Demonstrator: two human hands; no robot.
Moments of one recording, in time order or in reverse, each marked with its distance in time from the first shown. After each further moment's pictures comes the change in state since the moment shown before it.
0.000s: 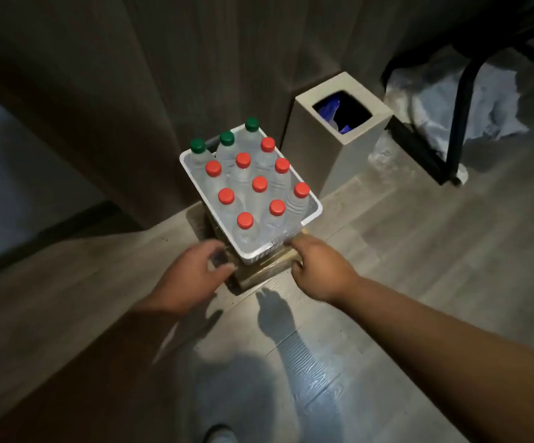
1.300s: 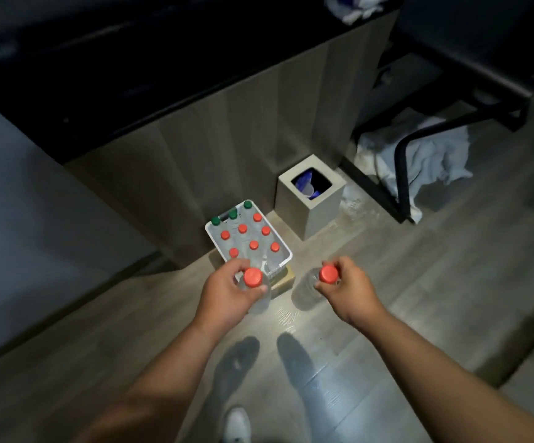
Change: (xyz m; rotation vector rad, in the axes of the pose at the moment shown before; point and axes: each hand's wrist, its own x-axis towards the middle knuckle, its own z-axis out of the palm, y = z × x) left_hand -0.162 0.268 -0.122 -0.258 0.177 -0.016; right_hand -0.187 -0.094 -0.261 0.582 0.222 0.402
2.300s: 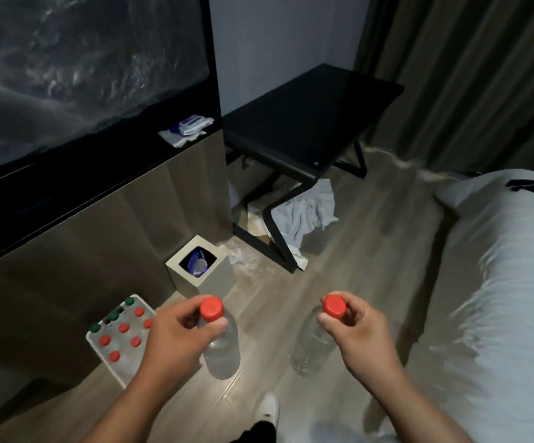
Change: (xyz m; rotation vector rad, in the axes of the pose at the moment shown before) left_hand -0.081 0.304 0.140 -0.235 -0.135 0.225; right_hand -0.116 0.054 -0.348 0.385 0.467 -0.139
